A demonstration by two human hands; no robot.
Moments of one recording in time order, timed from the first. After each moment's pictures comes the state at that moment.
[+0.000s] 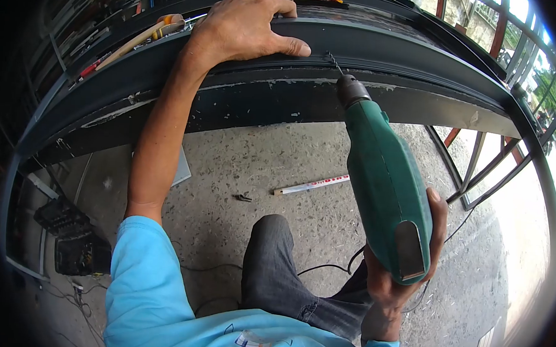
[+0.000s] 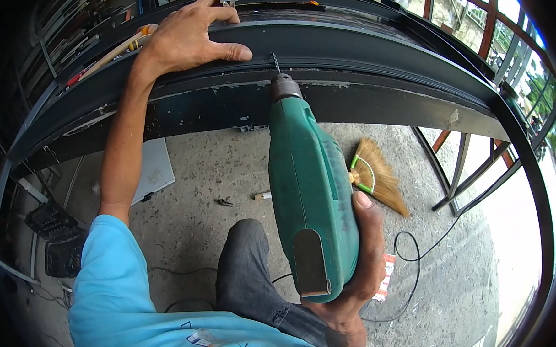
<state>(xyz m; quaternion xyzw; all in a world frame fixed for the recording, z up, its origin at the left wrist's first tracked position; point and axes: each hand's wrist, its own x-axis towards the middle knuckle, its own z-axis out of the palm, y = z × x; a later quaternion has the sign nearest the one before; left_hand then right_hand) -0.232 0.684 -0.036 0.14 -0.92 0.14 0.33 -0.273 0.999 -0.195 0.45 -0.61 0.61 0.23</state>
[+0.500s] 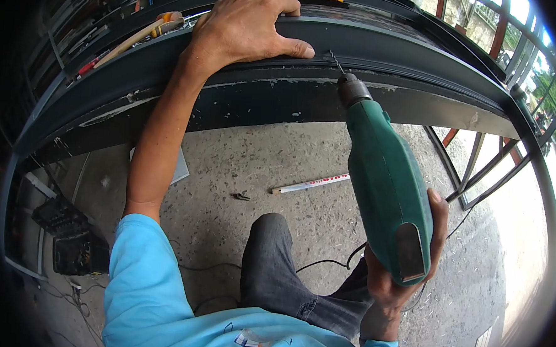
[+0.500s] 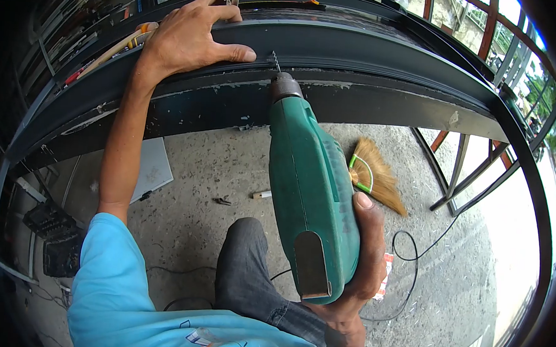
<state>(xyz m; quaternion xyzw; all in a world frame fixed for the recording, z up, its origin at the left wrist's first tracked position) -0.233 0.688 -0.041 0.13 -0.90 0.18 0.37 -0.270 0.998 -0.188 0.46 -0.62 0.60 0.23</state>
